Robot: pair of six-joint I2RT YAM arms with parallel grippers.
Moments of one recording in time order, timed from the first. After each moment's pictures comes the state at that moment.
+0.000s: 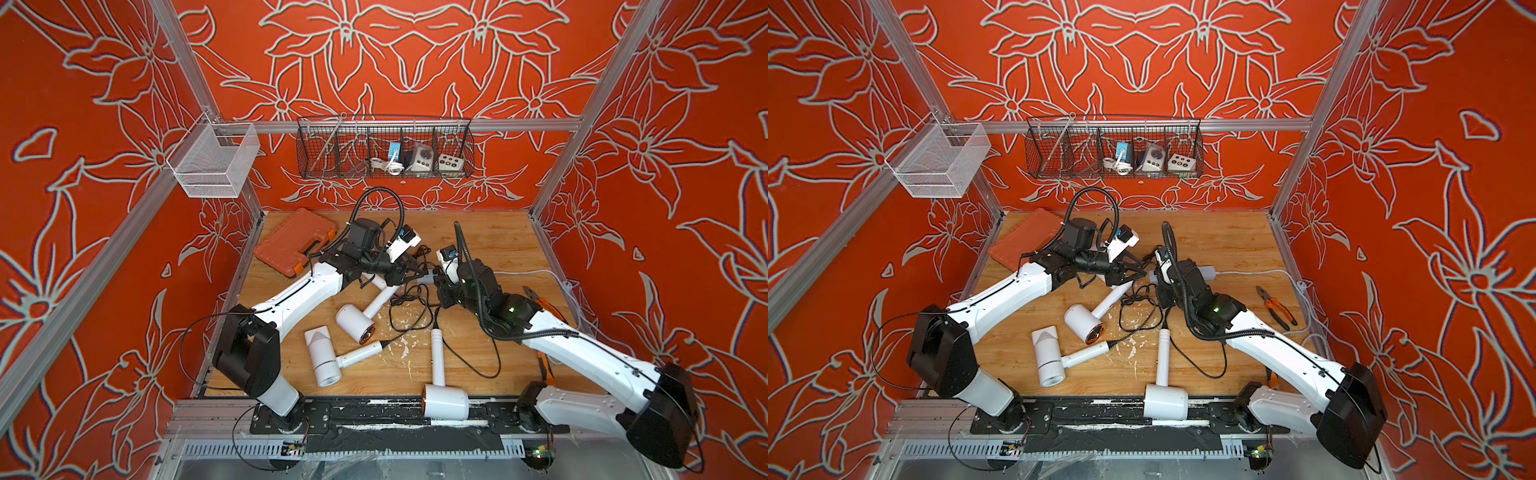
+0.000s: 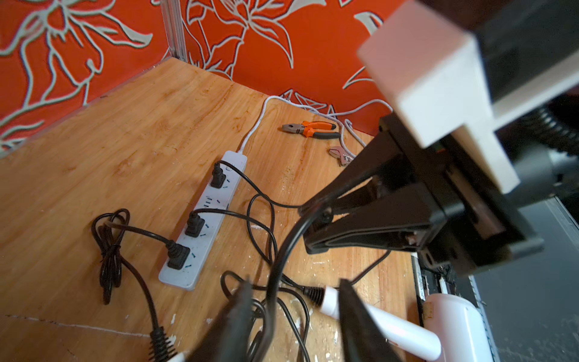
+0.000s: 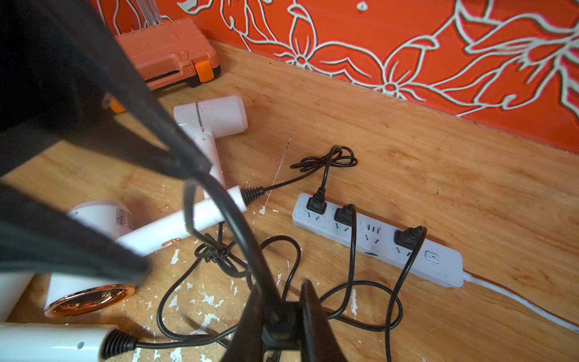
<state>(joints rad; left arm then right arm) -0.49 1.57 1.25 -0.24 0.79 0.19 0.77 1.15 0.89 -0.31 0.24 0.13</state>
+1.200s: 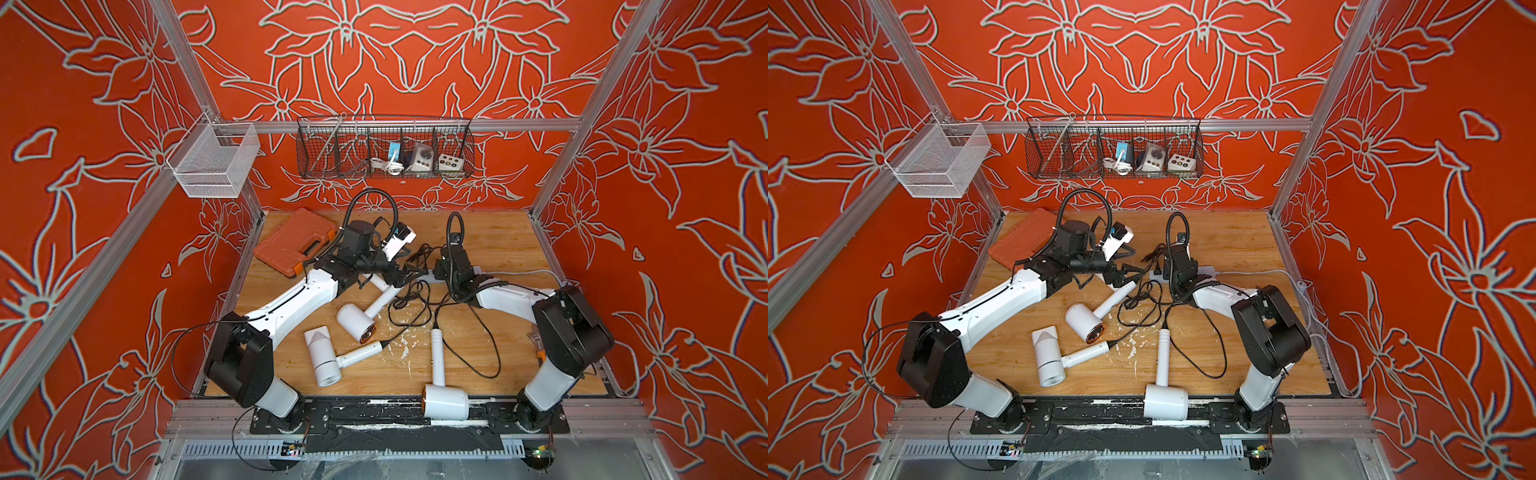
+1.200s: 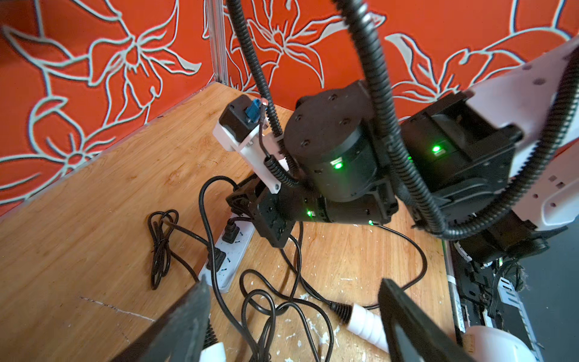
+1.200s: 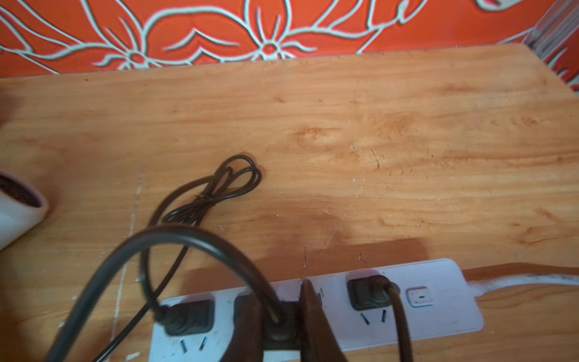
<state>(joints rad) -0.48 1.52 1.18 -0.12 0.67 0.15 0.53 1.73 0.95 0.14 0.42 0.35</state>
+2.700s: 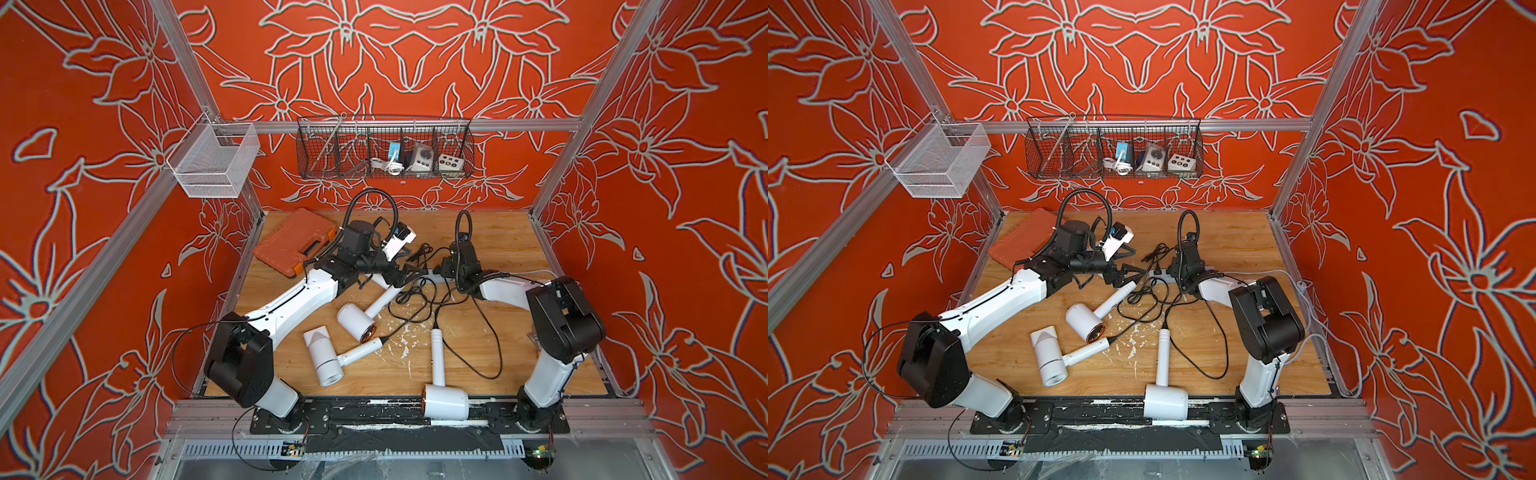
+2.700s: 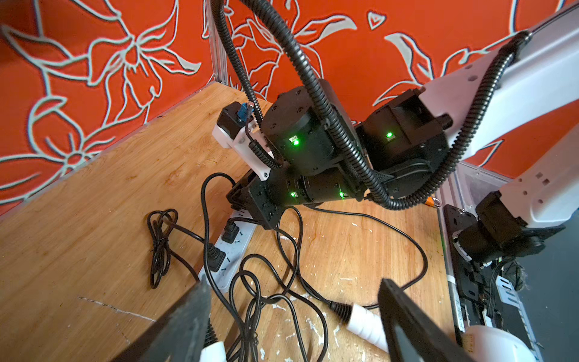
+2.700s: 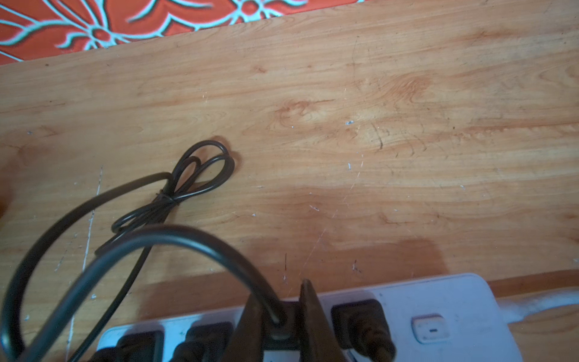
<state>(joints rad) -0.48 1.52 1.18 -0.12 0.67 0.15 0.42 1.79 0.97 0.12 0.25 0.37</state>
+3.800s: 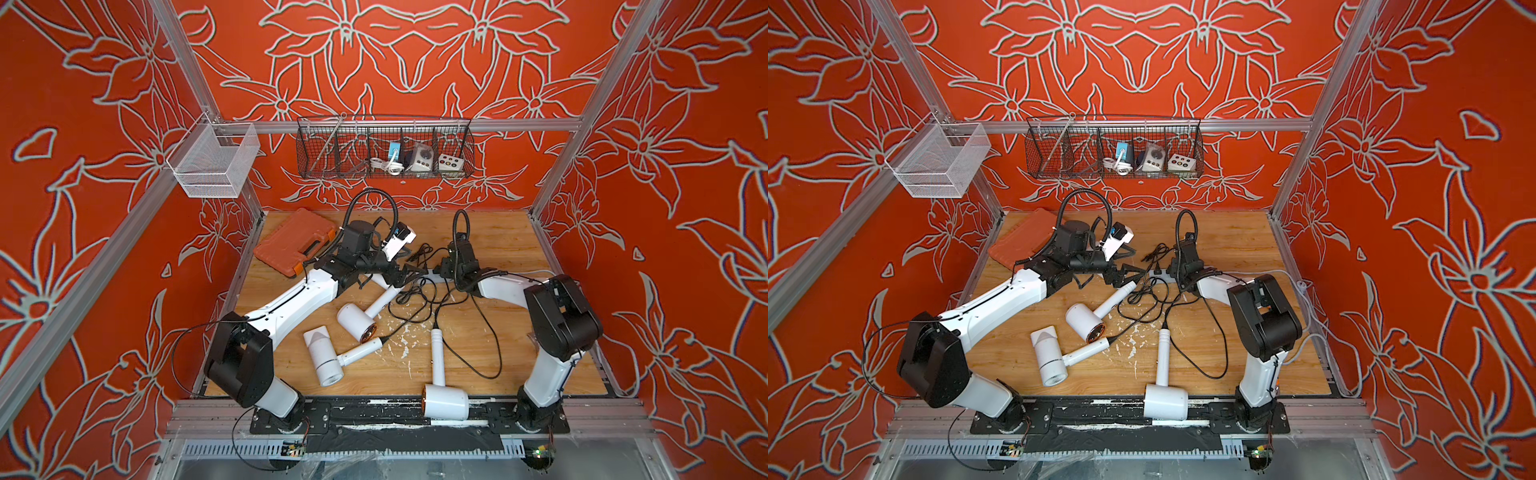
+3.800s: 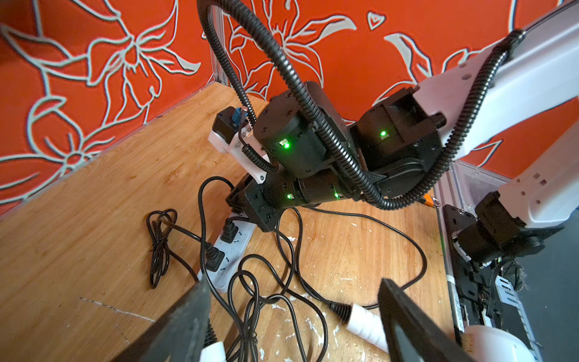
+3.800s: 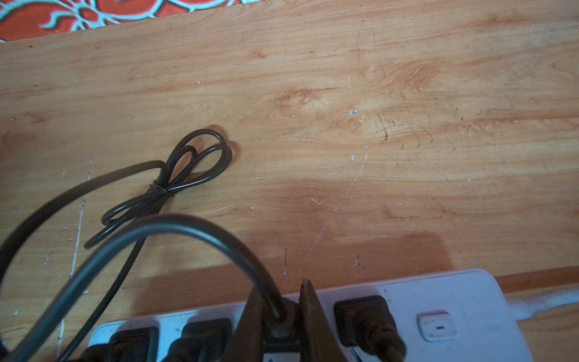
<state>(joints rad) -0.48 1.52 1.18 -0.12 0.68 0.15 0.44 1.81 0.99 0.10 0.25 0.37</state>
